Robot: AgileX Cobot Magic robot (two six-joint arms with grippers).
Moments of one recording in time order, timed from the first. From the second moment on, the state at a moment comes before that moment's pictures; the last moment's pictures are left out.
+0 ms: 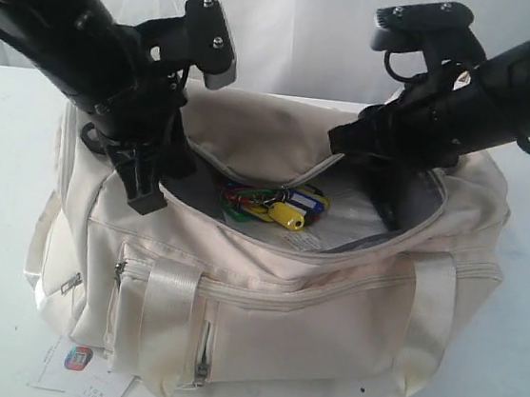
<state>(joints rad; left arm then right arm) -0.62 1.53 -1.30 -0.18 0.88 0.81 0.52 1.49 -1.11 0.24 0.52 -0.22</state>
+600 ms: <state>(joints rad) -0.62 1.52 -1.27 -0.28 0.83 0.89 0.32 1.74 -1.13 1.11 0.64 -0.83</state>
